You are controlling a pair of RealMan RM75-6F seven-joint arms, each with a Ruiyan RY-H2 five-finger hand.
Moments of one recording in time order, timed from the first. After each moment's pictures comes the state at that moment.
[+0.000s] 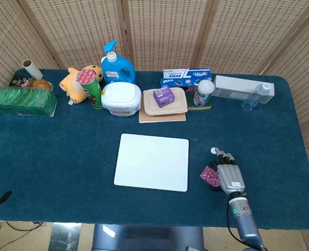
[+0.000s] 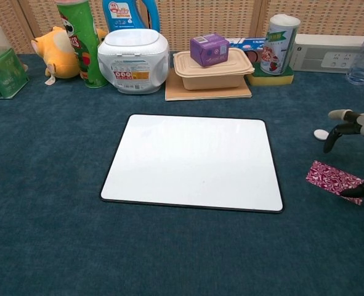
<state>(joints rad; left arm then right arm) 0.04 -0.97 -0.01 -1.83 1.55 1.60 0.07 0.33 -1.51 0.14 -1.74 -1.03 1.21 -0.61</state>
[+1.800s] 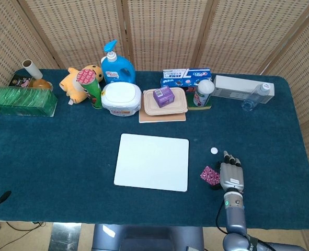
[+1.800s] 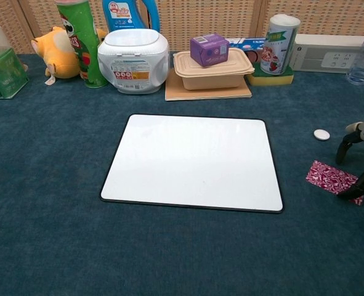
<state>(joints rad) 0.04 -0.96 -0.01 -1.83 1.55 1.60 0.05 0.50 -1.59 0.21 -1.85 -0.53 1.43 -0.87</state>
